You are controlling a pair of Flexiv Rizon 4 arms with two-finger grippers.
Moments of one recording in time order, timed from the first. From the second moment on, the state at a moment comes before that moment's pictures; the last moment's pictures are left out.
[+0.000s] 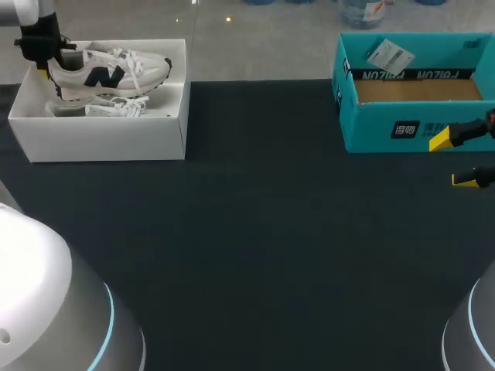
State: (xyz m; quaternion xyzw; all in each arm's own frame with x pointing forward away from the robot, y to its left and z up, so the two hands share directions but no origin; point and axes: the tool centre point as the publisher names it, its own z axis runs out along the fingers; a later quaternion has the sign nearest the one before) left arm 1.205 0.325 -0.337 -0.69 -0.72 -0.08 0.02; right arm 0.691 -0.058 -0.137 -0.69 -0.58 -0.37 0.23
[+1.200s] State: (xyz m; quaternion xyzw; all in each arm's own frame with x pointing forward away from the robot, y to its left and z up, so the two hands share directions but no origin) left arm 1.209 0.317 -0.391 -0.69 -0.71 -0.09 0.05; right arm 0.691 -0.058 -0.137 -0.69 -0.58 -0.37 0.23
